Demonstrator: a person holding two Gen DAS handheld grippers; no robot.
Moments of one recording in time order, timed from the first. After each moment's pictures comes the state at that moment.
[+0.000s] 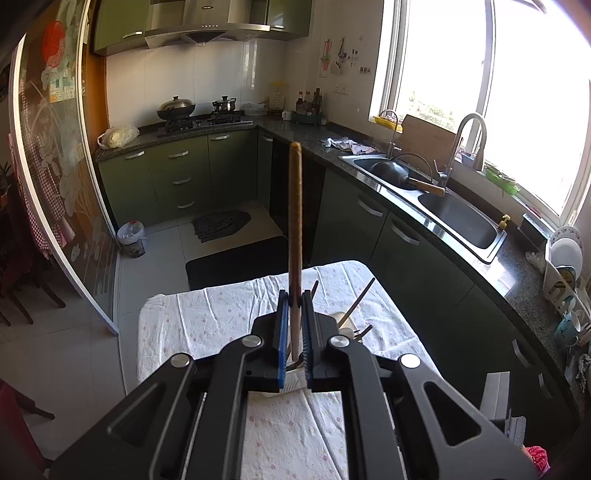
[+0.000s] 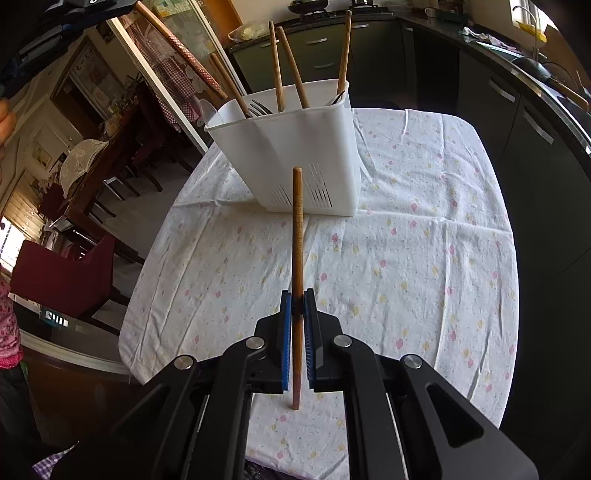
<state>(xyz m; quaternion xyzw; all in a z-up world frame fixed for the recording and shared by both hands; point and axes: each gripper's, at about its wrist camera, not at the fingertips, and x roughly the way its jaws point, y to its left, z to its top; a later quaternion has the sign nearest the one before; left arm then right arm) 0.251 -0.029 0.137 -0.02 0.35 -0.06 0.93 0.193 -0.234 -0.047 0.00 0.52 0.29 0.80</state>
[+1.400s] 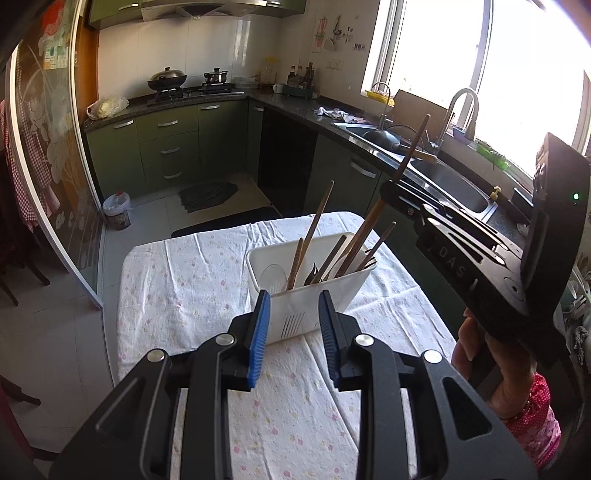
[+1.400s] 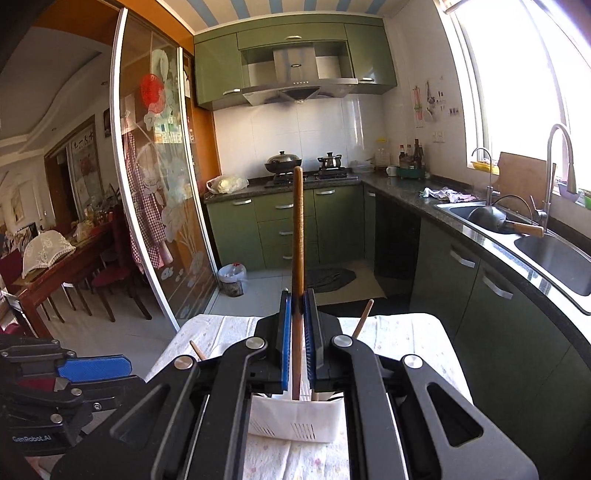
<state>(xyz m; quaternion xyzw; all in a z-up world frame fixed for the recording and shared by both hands) 0.206 -0.003 0.057 -0.04 0.38 -0.09 0.92 0.261 -0.163 0.043 0.01 0.22 0.20 0.95</state>
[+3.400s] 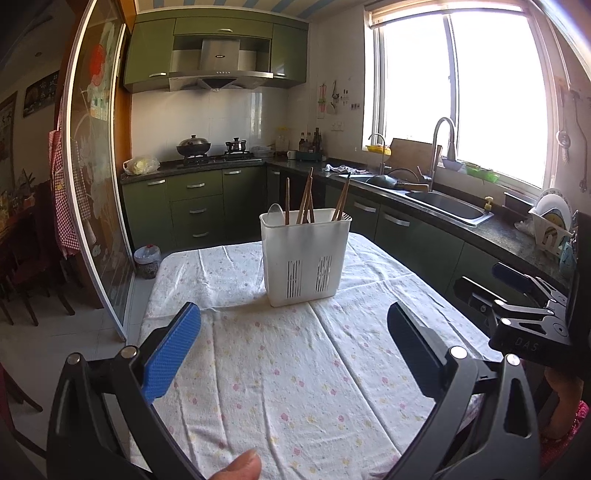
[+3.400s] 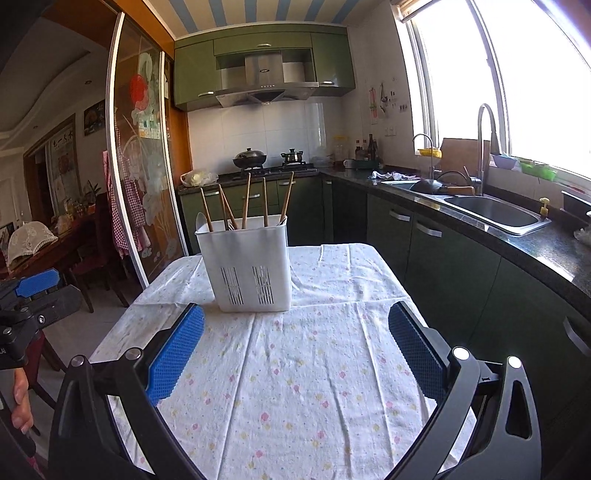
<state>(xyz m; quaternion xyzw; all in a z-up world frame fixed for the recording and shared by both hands) 0.017 -0.025 0.000 -0.01 0.22 -0.05 0.97 0.026 -0.273 -0.036 0.02 0.21 0.13 0.97</state>
